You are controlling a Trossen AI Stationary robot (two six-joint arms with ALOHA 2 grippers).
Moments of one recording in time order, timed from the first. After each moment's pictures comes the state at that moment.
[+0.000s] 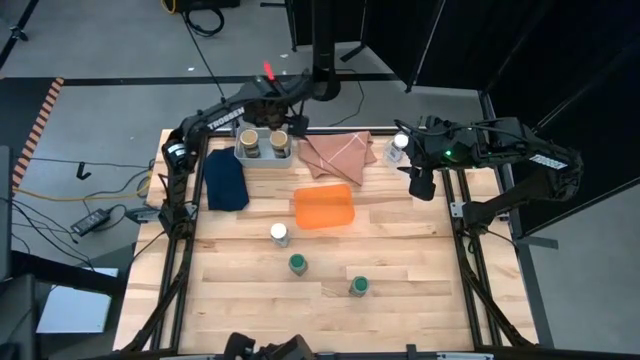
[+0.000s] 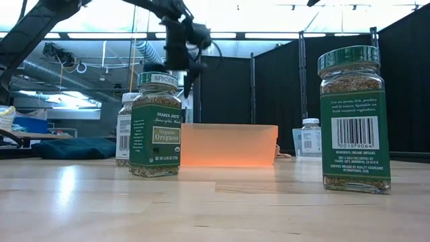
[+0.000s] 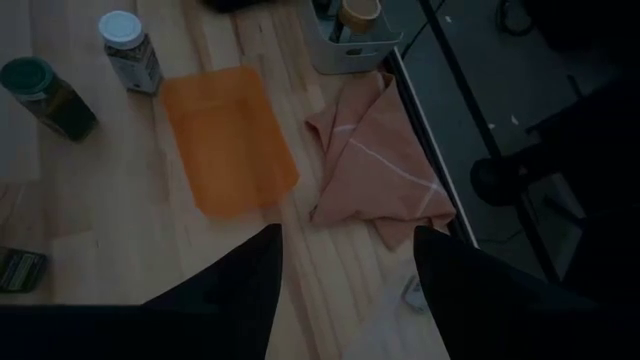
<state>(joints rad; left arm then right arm) 0.61 1.99 2.02 -1.37 -0.29 -0.65 -0.04 1.25 1.71 -1.36 0.32 0.07</state>
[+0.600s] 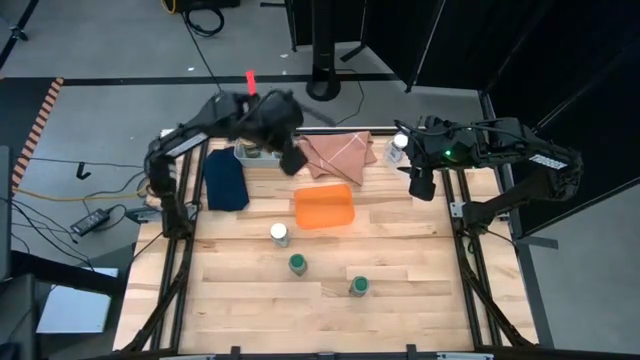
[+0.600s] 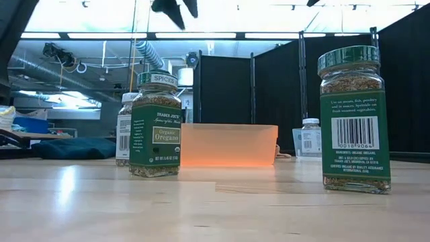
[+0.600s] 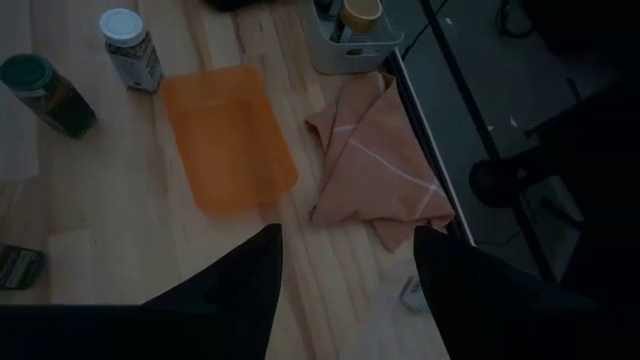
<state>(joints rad) 0.23 1.81 2.33 -1.57 -0.20 -0.34 -0.04 1.25 1.71 -1.36 0.32 0.06</state>
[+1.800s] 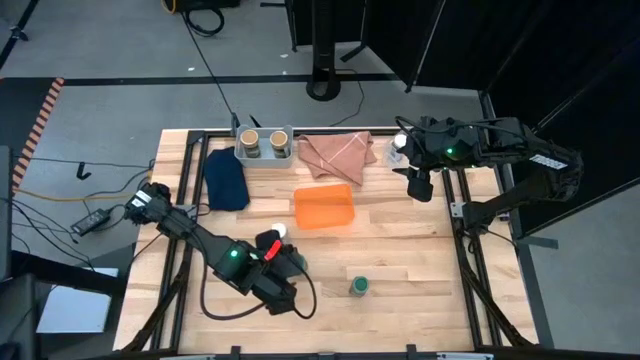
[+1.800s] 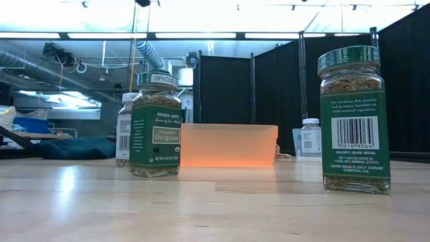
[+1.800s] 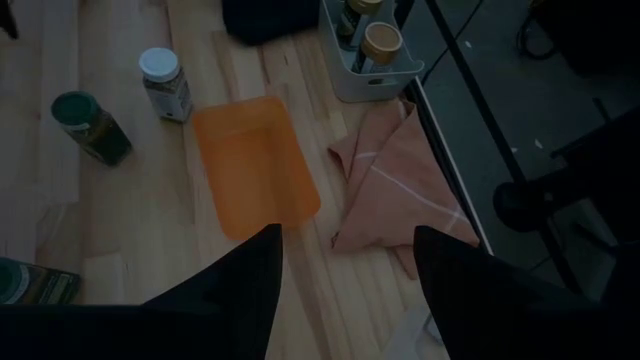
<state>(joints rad) -0.56 1.77 1.73 -1.17 -0.40 -0.73 -0.04 1.25 1.71 -1.29 0.27 0.05</state>
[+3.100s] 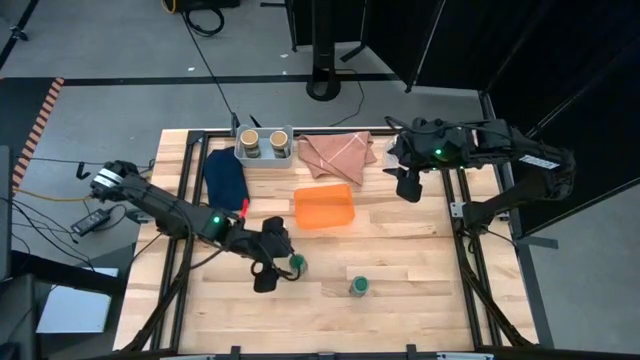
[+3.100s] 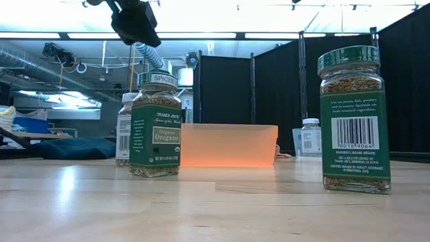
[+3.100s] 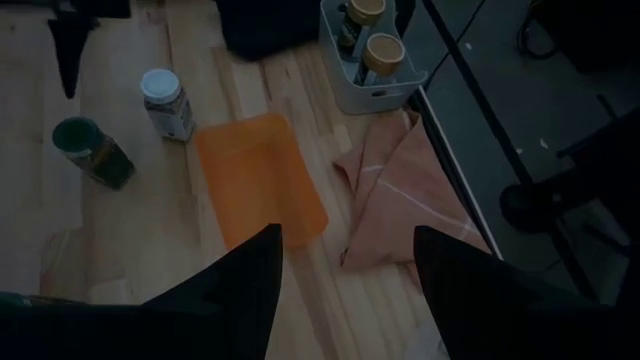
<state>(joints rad) -0.40 1.38 1.05 -0.46 -0.14 -0.34 -0.04 1.30 1.71 -1.23 0.27 0.08</state>
